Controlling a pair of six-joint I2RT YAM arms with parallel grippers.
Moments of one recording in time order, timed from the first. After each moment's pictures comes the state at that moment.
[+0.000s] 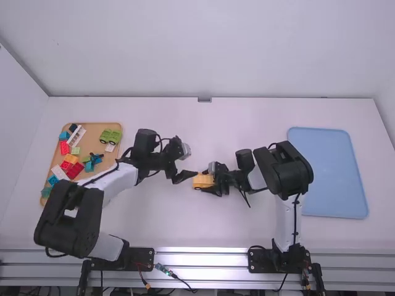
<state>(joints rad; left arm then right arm) -0.19 1.53 0.71 0.07 0.84 0.63 0.33 2.18 0.66 0.65 -1.08 -0.75</state>
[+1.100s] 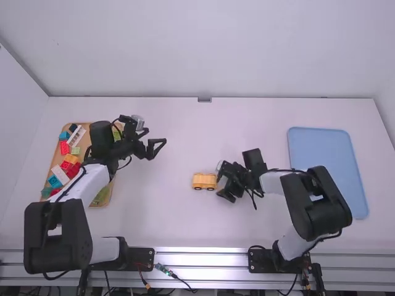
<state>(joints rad) 0.16 1.42 0.71 0.16 0.84 0.13 0.32 1.72 0.59 -0.02 -0.53 -0.76</state>
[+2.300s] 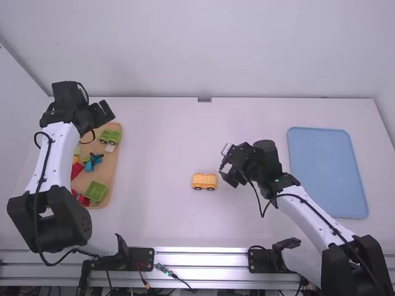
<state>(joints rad) 0.33 1.59 1.42 -0.73 0.05 -0.32 0.34 1.23 0.59 -0.08 -0.38 -0.66</state>
